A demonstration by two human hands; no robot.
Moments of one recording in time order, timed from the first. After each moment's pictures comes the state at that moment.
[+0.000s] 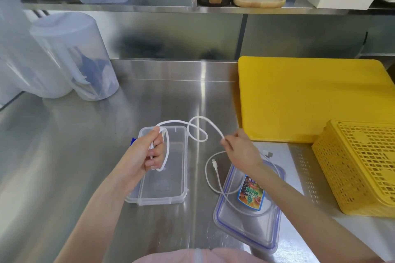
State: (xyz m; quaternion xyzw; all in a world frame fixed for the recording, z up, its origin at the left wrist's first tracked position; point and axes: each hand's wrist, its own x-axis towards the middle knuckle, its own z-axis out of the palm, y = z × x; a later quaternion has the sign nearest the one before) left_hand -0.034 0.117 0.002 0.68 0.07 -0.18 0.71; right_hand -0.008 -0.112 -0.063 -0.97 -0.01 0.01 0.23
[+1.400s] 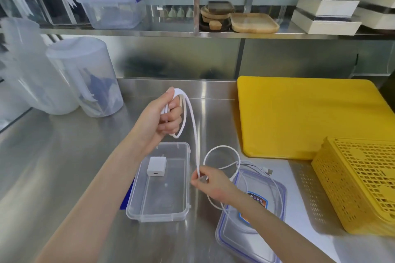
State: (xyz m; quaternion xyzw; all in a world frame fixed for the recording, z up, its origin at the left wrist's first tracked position) left_hand 0.003 0.093 0.080 0.57 -0.10 -0.16 0.80; right_hand -0.031 -0.063 -0.071 -0.88 -0.11 0.15 0.44
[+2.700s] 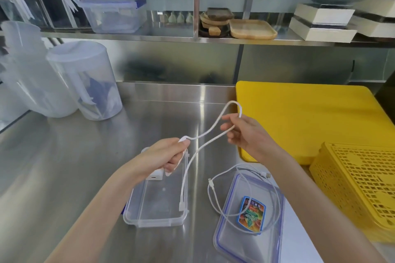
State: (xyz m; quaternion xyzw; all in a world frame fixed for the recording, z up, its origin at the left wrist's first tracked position) left_hand -0.013 0.098 0.039 0.80 -0.07 -0.24 0.55; right_hand 0.006 -0.113 0.042 -0.67 0.04 0.07 0.74
